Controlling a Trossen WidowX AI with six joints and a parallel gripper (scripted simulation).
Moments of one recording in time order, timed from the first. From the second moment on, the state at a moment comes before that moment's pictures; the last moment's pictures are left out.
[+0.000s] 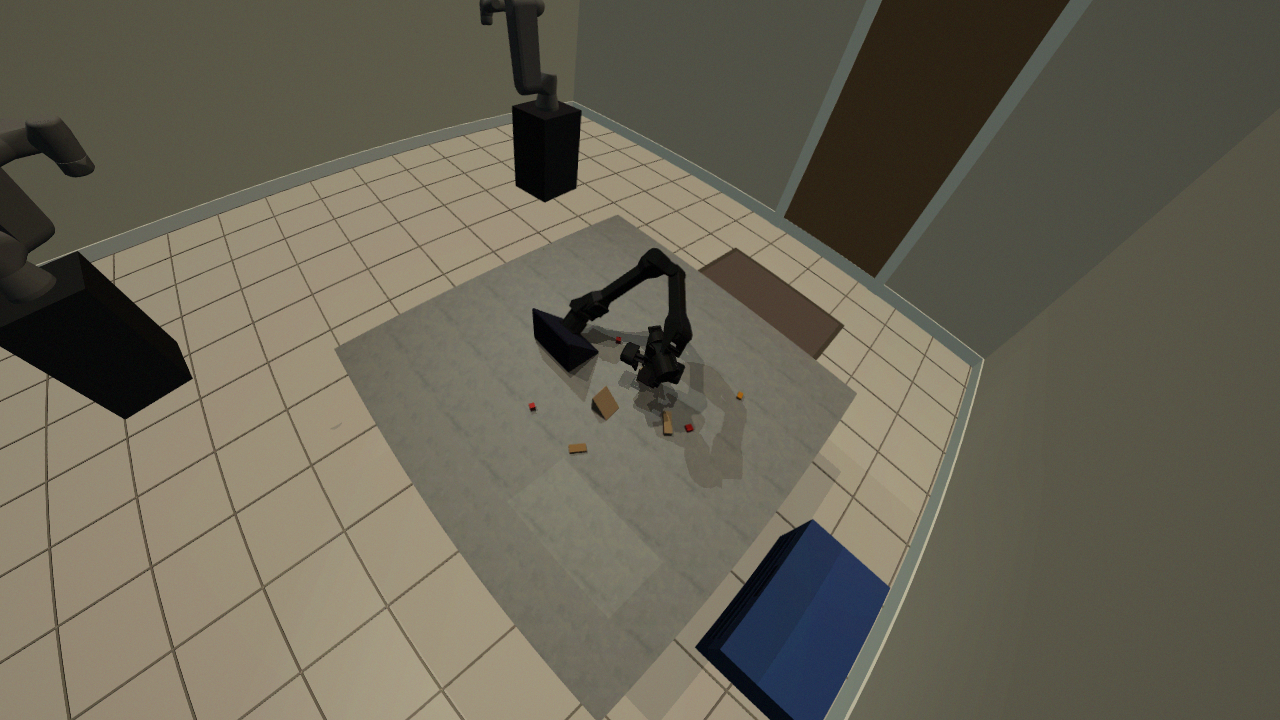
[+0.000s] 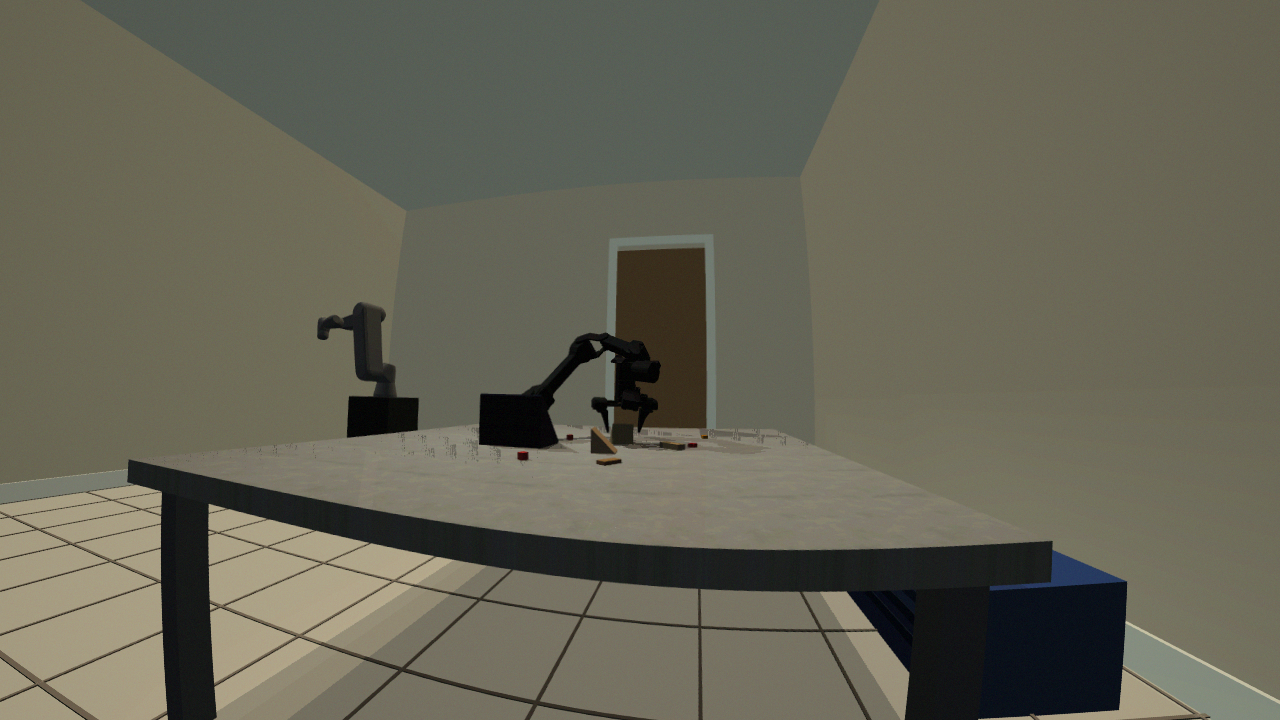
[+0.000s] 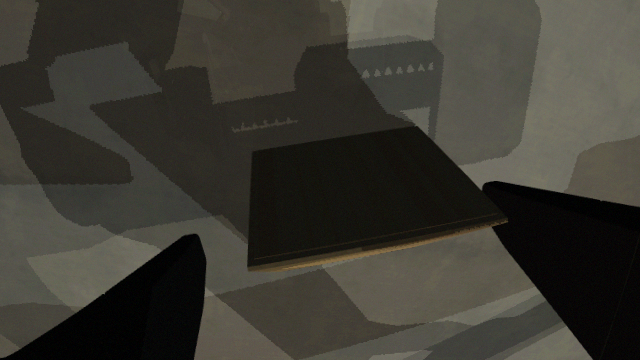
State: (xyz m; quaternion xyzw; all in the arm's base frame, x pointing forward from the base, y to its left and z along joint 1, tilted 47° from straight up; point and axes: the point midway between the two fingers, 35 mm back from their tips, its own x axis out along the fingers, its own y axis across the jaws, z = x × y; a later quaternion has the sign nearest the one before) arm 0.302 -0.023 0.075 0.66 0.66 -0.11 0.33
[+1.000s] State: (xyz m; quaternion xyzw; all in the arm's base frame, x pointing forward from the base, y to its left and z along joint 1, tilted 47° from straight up) arm 0.300 -0.001 0.062 0.66 0.67 -0.10 0.32
